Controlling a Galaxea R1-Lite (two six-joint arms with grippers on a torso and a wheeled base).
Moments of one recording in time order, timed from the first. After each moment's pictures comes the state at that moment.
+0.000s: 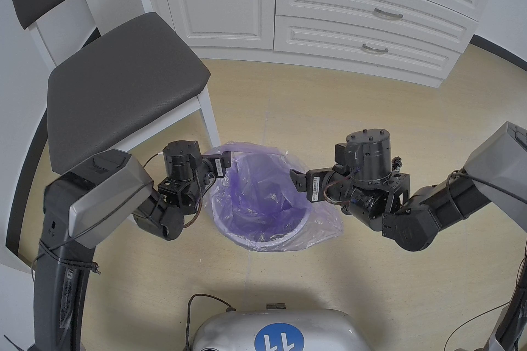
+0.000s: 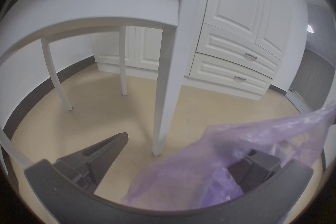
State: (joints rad) left arm -0.36 2.52 -1.33 -1.12 0.24 -0.14; right arm 0.63 2.07 -1.03 -0.73 -0.32 0.19
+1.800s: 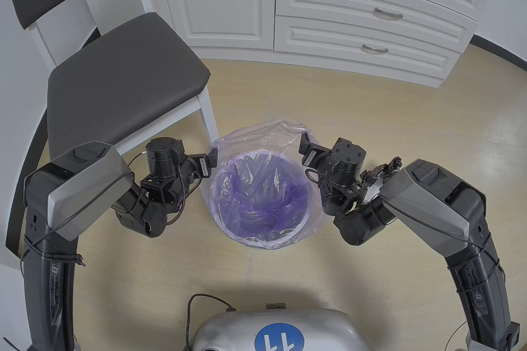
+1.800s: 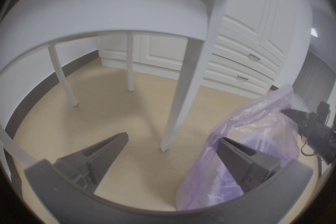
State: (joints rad) left arm -0.31 2.43 -1.21 -1.09 0.19 -0.18; right arm 0.51 2.59 -1.49 -1.24 -0.56 0.30
